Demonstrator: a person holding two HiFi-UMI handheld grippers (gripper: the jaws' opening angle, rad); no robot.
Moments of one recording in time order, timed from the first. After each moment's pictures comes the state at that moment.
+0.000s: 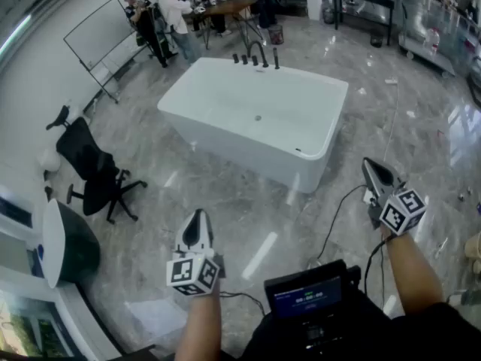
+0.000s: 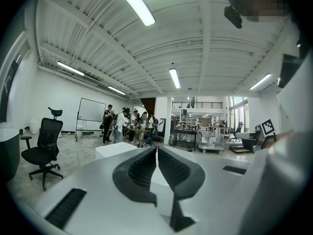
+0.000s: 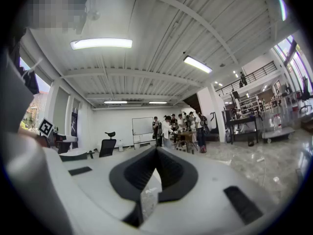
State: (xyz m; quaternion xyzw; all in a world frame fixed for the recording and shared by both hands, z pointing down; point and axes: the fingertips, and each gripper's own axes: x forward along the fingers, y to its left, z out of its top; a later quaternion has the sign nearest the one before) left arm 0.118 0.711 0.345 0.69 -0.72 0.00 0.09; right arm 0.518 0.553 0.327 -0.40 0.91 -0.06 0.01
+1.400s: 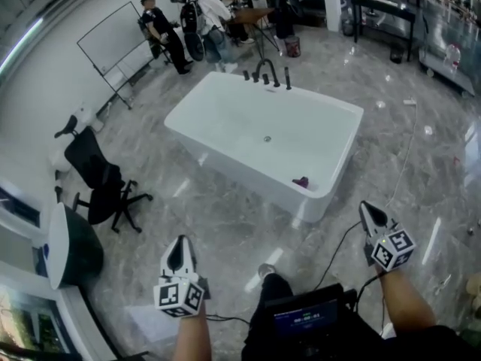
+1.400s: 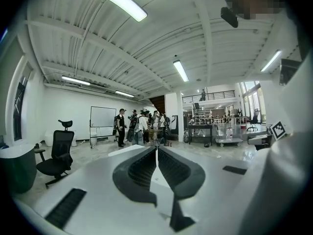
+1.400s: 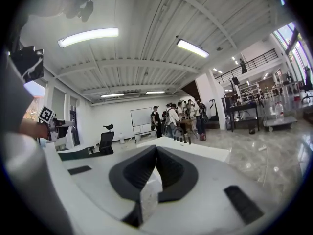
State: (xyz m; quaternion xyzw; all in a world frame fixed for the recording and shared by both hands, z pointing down) left arm 0.120 0.603 0.339 0.63 -0.77 0.05 0.06; right arm 0.560 0.417 0.412 -0.39 0.91 -0.11 -0.04
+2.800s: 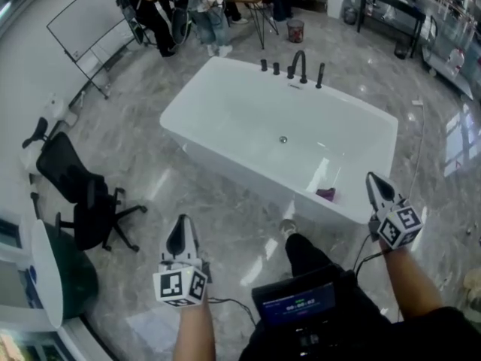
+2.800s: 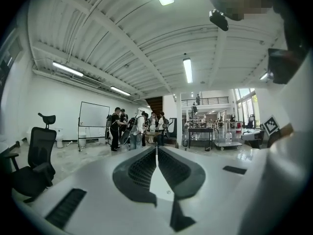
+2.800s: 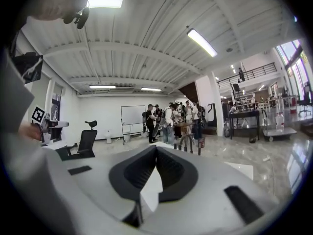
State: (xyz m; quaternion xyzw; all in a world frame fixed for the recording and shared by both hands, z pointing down) left arm -0.221 0.335 0.366 0.68 -0.73 0.02 0.05; right arm 0.217 0.164 0.399 -0.44 0.89 -0.09 -0.05
